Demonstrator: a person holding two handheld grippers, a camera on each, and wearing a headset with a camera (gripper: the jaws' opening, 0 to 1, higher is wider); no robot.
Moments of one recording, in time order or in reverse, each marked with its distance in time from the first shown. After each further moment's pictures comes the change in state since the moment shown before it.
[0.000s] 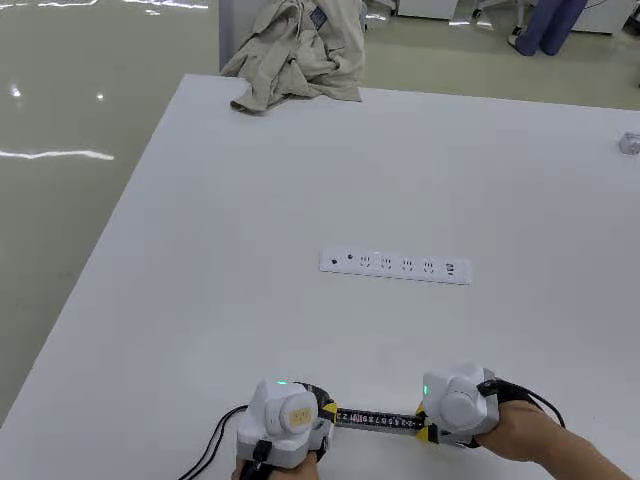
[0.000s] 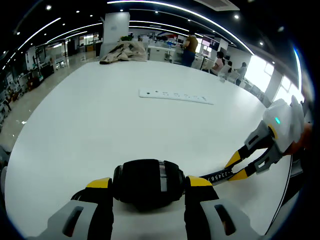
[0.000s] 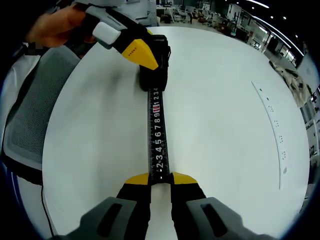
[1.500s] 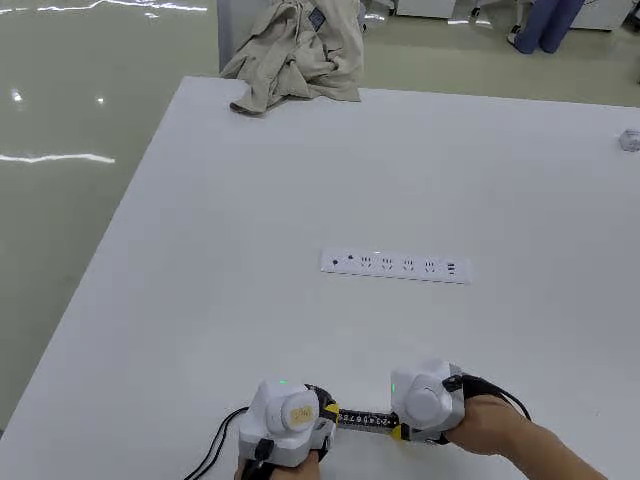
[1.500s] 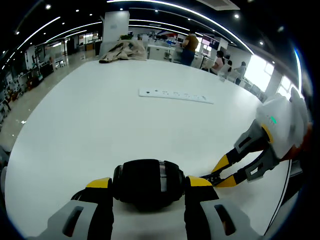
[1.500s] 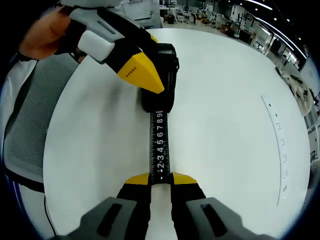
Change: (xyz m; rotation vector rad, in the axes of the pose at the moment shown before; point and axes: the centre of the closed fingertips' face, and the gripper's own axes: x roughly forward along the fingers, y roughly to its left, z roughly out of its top) left arm 0.001 0.000 0.000 0.004 0.005 -0.003; right arm 0.018 0.004 0.040 -0.019 -0.002 0.016
